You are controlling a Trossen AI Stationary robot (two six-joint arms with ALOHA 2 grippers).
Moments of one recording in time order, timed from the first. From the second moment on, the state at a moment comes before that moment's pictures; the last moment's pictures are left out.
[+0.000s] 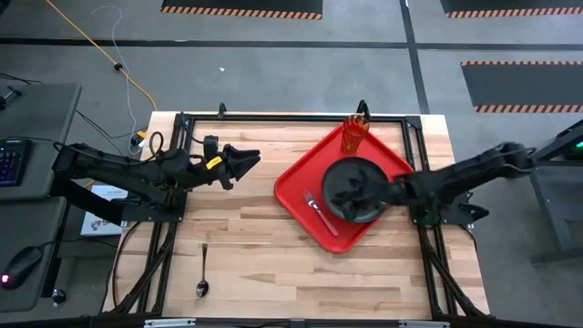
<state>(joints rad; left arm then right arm) -0.11 0.93 0.64 0.47 -0.43 -0.68 0.25 1.10 0.69 -0.21 0.35 0.88</state>
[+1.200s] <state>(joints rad) -1.18 1.85 1.30 -0.93 -0.19 -1.07 0.44 0.98 0.52 0.06 0.53 0.89</state>
